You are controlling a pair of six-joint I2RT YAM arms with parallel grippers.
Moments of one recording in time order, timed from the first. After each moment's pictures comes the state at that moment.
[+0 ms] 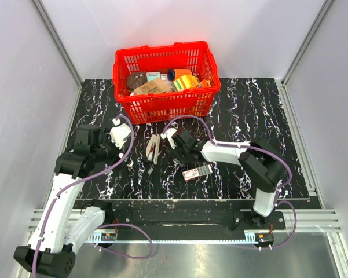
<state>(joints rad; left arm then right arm) -0.18 0.80 0.94 -0.93 0.37 0.46 0.87 1.84 1.08 -0.18 0.05 -0.03</state>
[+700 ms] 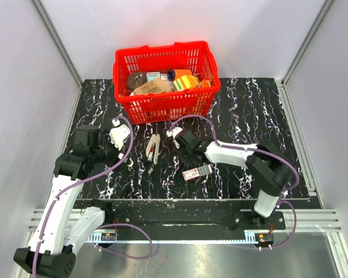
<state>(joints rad) -0.18 0.79 0.94 -0.95 0.37 0.46 0.87 1.79 1.06 -0.23 0.09 0.09</state>
